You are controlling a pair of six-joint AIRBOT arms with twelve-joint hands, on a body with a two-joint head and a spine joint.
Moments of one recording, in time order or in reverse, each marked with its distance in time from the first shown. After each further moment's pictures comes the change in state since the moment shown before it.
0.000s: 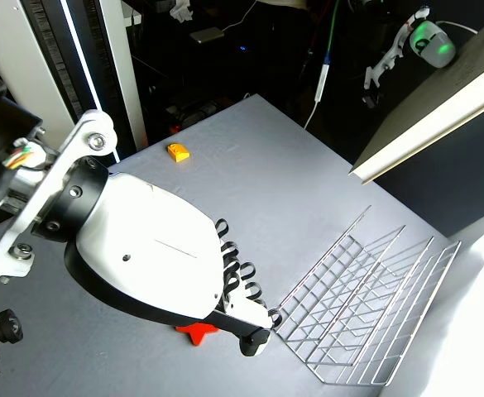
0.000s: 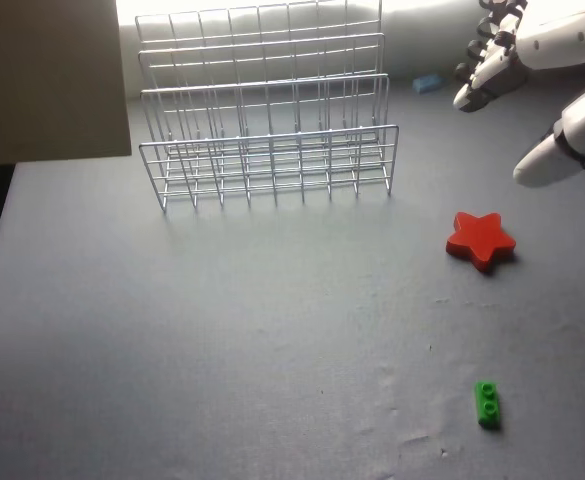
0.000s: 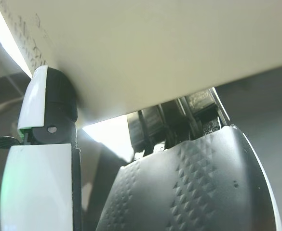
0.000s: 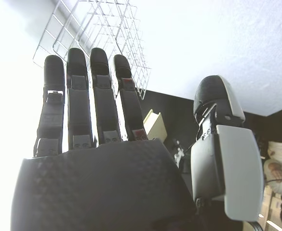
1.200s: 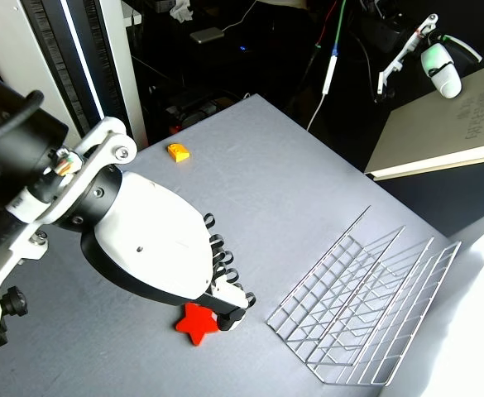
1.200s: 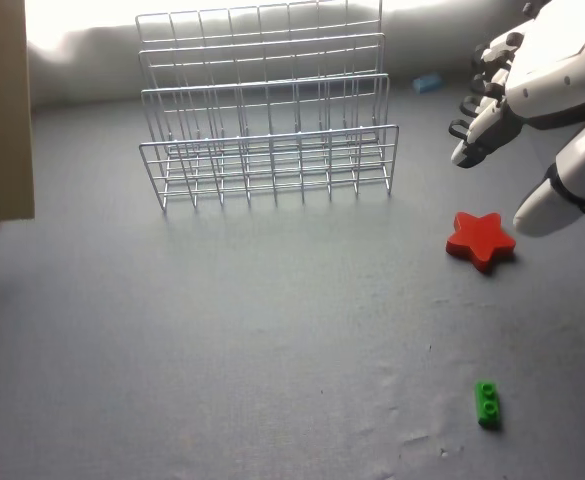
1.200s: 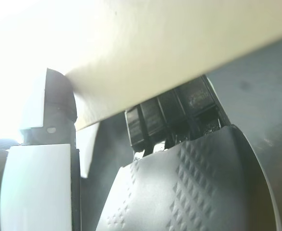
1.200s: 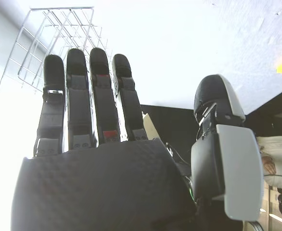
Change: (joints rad) left arm 0.228 -0.026 0.148 -0.178 0.192 -0.003; right arm -0.014 -0.028 -0.005 0.000 0.134 0.072
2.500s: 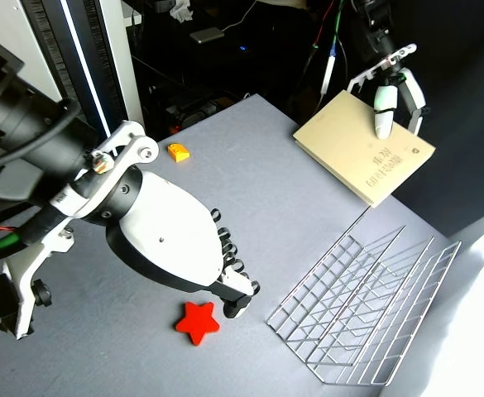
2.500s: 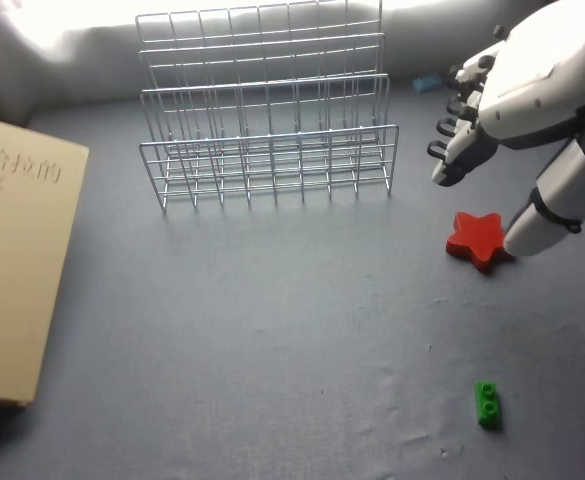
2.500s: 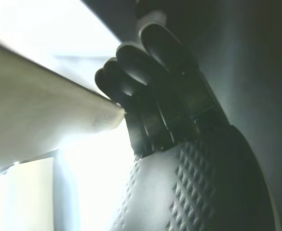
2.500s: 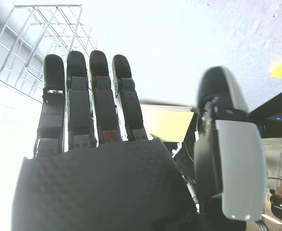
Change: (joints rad) left arm 0.045 0.010 -0.046 0.175 0.359 0.402; right arm -0.032 -0.040 -0.002 0.000 -0.021 -0.002
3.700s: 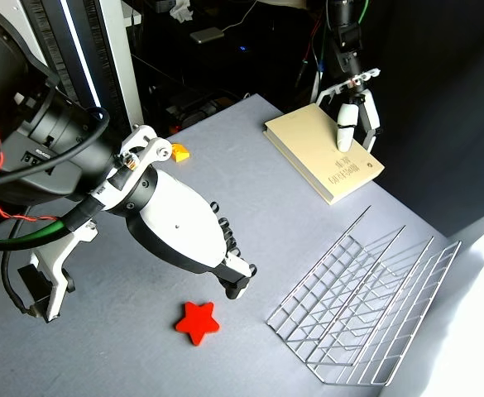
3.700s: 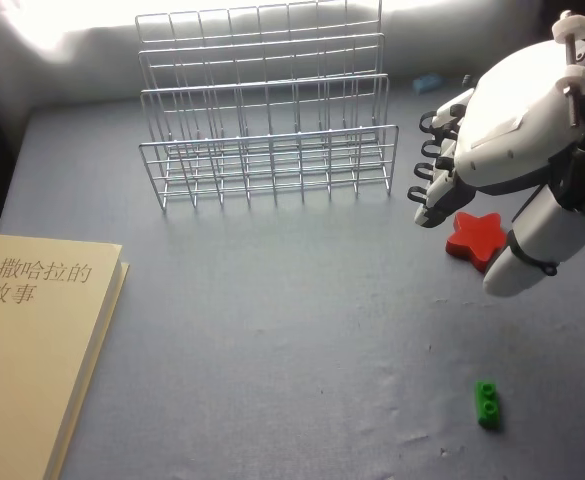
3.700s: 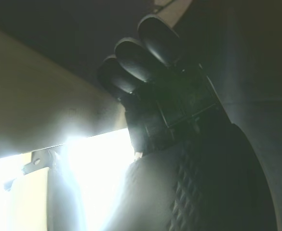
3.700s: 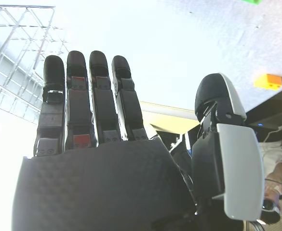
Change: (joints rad) left arm 0.158 -0.132 -0.027 -0.015 0.011 0.163; right arm -0.070 -0.032 -0.024 0.000 -0.013 -0.017
